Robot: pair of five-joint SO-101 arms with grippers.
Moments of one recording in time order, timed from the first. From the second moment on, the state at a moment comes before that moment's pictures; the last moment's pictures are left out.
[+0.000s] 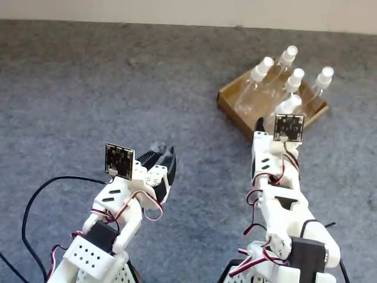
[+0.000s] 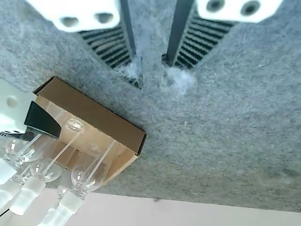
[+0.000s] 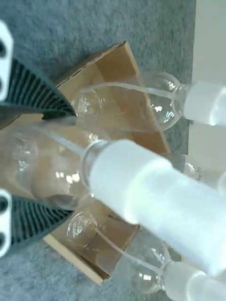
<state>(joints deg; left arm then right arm) 21.8 -88.0 96.1 17.0 22.2 3.3 -16.1 74.2 -32.4 7.9</state>
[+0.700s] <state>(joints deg) 21.8 -88.0 96.1 17.0 22.2 3.3 -16.1 74.2 -32.4 12.3</state>
